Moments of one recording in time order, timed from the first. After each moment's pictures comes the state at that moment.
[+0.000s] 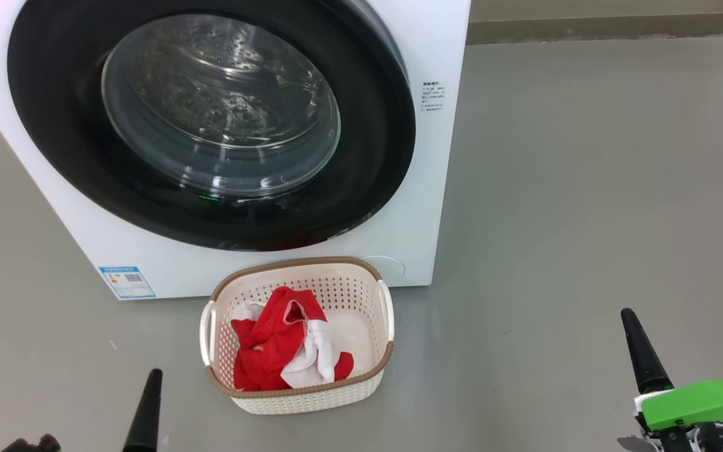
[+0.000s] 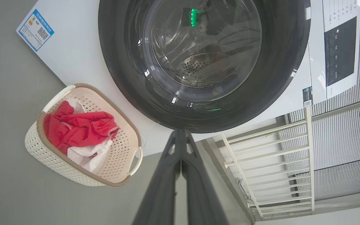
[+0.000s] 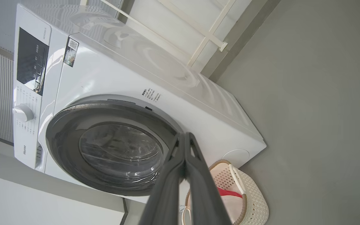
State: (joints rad) left arm 0.01 0.04 0.06 0.20 -1.21 -0.07 0.01; right arm -0.01 -0.03 -0.12 0.24 1.17 0.13 0.00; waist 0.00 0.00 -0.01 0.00
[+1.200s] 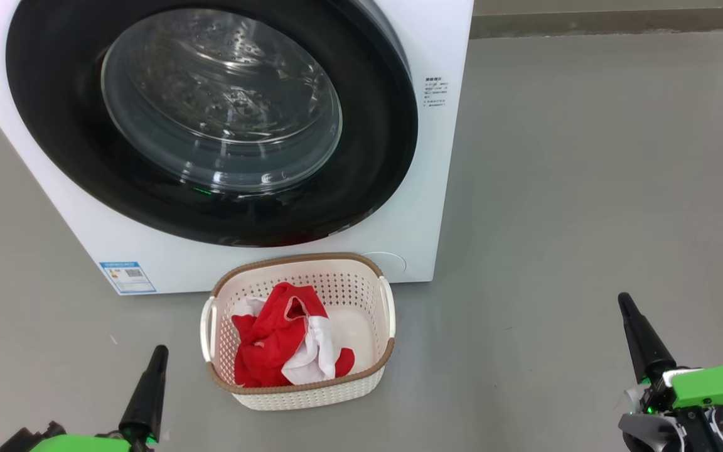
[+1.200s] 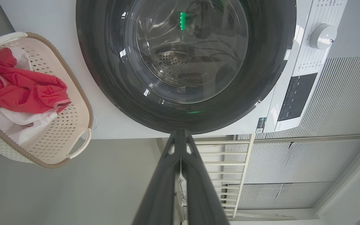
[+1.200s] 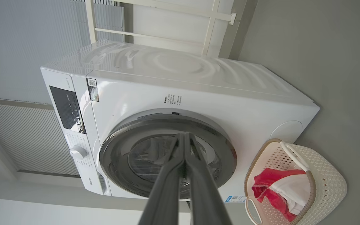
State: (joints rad) left arm -0.06 0.04 0.08 0.26 -1.58 -0.12 0.10; right arm -0.06 -0.03 -0.13 0.27 1.57 0.13 0.10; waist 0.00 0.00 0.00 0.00
